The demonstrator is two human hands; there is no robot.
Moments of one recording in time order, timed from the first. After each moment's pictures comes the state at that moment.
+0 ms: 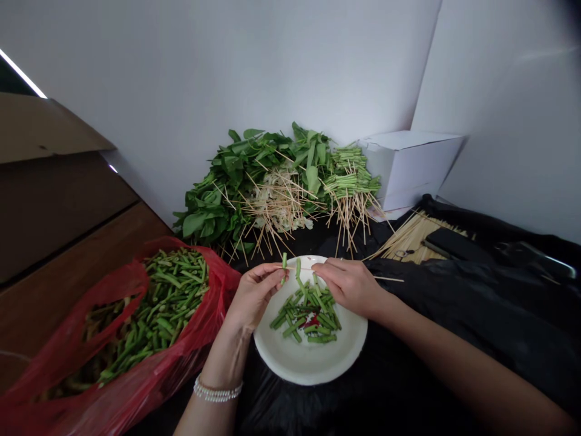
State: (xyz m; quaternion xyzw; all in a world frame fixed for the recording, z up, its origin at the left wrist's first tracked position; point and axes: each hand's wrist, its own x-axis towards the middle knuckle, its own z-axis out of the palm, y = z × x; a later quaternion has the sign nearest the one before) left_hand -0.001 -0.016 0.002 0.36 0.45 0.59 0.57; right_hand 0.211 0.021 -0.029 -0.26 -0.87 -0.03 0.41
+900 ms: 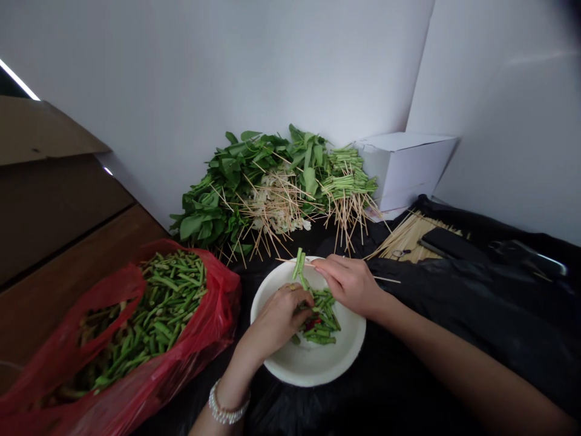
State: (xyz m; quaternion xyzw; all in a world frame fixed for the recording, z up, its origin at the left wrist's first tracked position) left_hand 0.016 -0.031 -0.009 0.82 0.49 0.20 0.23; right_hand 0.210 0.021 -0.025 -0.27 -0.84 -0.02 0.47
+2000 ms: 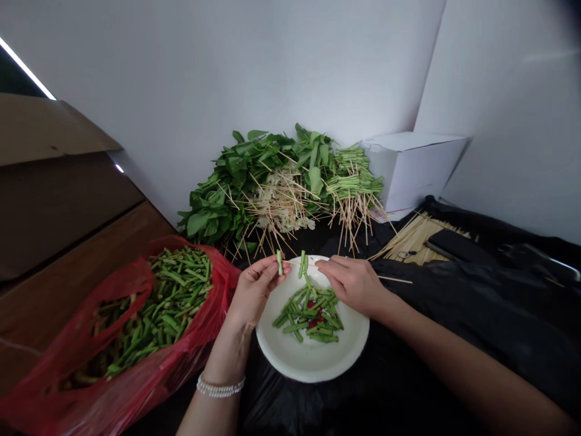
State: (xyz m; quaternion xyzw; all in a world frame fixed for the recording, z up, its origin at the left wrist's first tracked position) left_hand -0.012 -0.010 -0.004 0.37 0.41 0.61 0.57; right_hand 0.213 0.022 -0.028 -0.30 -0.86 -0.04 0.41
